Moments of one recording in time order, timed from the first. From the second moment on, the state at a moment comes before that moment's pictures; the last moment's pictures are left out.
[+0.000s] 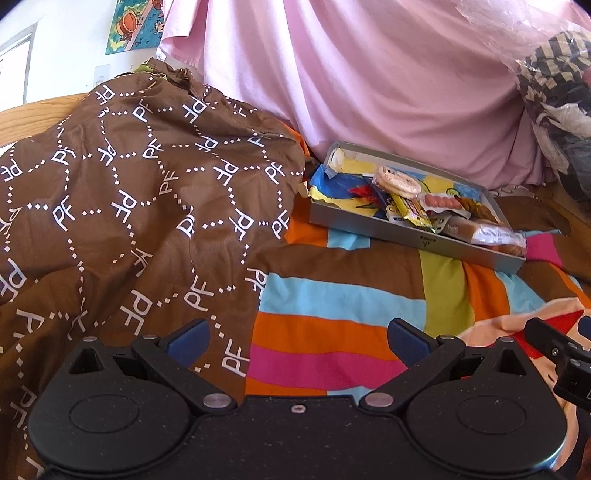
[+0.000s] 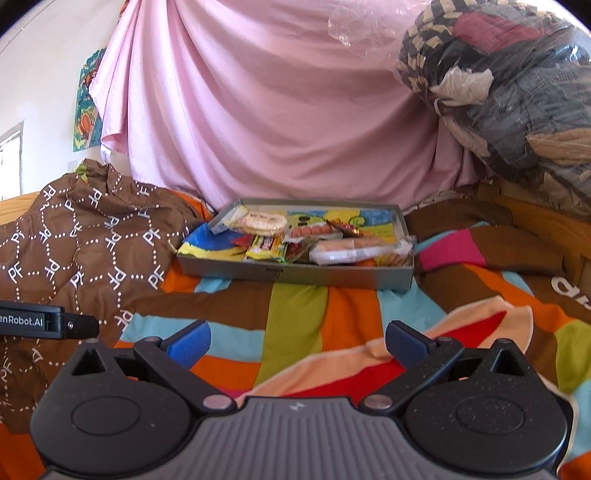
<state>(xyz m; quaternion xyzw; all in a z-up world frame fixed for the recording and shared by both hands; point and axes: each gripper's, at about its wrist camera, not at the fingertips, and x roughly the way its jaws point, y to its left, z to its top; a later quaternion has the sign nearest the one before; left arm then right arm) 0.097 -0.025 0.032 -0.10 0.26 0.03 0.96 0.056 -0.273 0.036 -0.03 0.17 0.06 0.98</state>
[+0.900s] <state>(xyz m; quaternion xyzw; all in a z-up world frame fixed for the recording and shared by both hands) 0.079 -0.027 0.020 -0.05 0.27 0.04 0.96 0.052 -0.271 0.019 -0.03 0.21 0.06 0.98</state>
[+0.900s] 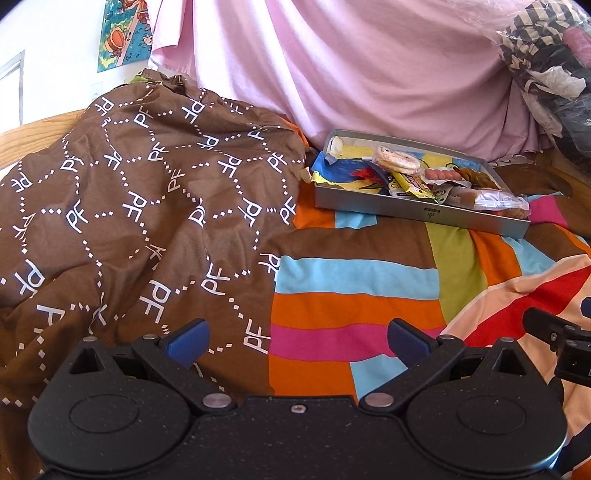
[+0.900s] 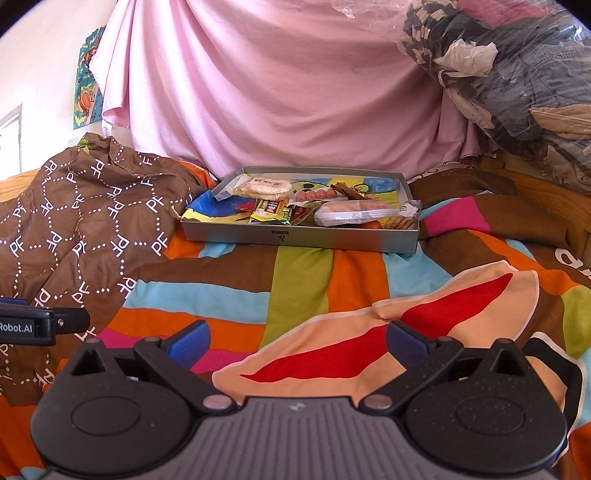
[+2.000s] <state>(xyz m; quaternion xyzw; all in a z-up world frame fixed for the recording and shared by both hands) 0.078 -0.032 0.017 -0.04 0.27 0.03 0.96 0.051 -0.269 0.019 -0.03 0.21 0.07 0.98</state>
